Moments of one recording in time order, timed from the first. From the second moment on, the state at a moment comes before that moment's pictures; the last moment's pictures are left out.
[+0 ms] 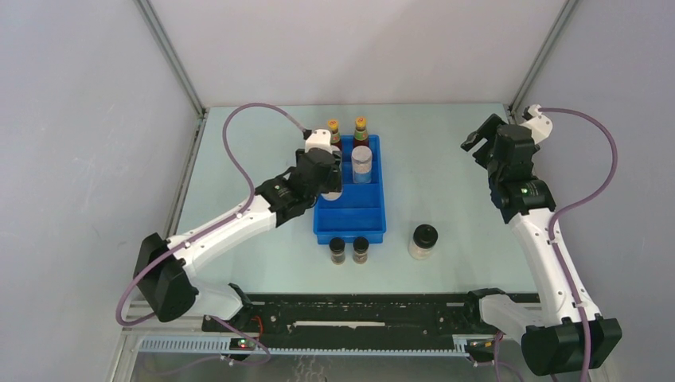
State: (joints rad) left arm -0.80 1.36 1.13 -0.34 -0.50 -0.42; right arm 0.12 1.05 1.11 -0.43 0.37 0.58
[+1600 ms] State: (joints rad) left arm -0.85 1.49 1.13 -0.31 -0.62 -0.46; right arm 0.12 1.06 1.11 -0.42 0.36 0.57
